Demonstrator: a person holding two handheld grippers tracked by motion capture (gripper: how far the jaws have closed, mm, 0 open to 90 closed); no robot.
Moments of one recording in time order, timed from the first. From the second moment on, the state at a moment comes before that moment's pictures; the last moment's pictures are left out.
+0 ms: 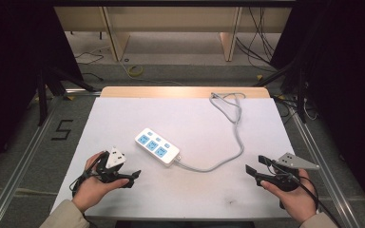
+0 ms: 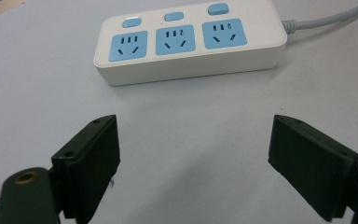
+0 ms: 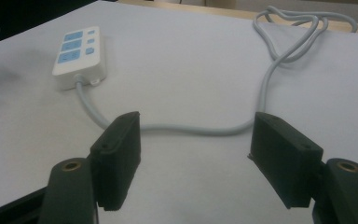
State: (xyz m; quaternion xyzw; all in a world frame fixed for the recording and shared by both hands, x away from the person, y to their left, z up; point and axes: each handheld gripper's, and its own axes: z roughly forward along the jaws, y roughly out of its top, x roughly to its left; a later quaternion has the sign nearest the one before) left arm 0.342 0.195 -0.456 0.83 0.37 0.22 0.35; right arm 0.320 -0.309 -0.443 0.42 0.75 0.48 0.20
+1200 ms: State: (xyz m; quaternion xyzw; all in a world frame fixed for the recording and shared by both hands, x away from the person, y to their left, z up) left arm 0.343 0.198 -0.456 0.83 0.37 0.23 0.35; right arm 0.327 -0.299 -0.429 0.42 0.76 0.44 0.22
